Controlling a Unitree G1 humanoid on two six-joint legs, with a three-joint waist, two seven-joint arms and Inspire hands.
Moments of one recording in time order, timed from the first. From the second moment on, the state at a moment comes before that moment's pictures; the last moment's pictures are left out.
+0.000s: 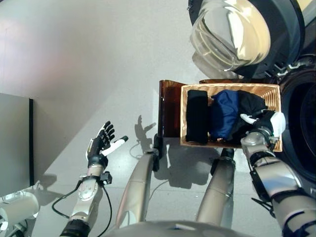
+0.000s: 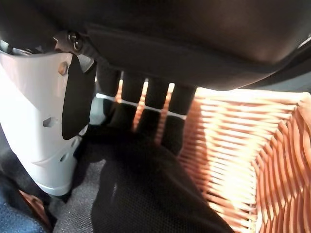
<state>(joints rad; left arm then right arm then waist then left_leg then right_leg) 0.10 0.29 -0.18 0.44 -0.47 -0.42 0.08 -0.74 -0.53 0.23 1.43 0.17 -0.15 -0.63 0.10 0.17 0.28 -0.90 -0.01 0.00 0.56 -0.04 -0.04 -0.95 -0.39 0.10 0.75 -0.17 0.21</state>
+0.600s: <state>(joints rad) 0.11 0.29 -0.17 0.44 -0.47 -0.42 0.08 -0.74 -0.51 0.23 1.45 0.17 -0.15 -0.61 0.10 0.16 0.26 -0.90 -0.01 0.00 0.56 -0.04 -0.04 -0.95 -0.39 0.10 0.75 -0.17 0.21</state>
